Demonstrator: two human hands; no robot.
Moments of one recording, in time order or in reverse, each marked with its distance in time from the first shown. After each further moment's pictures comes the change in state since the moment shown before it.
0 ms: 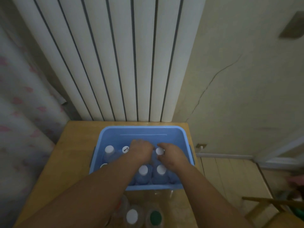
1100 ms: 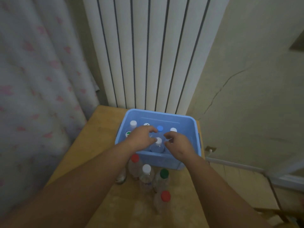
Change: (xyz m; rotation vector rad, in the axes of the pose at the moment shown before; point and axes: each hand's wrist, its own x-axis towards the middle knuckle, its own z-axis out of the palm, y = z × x) left_hand -0.151 -0.015 0.019 -0.736 0.389 -0.104; right_hand -0.100 -0.024 0.019 0.061 0.139 -0.161
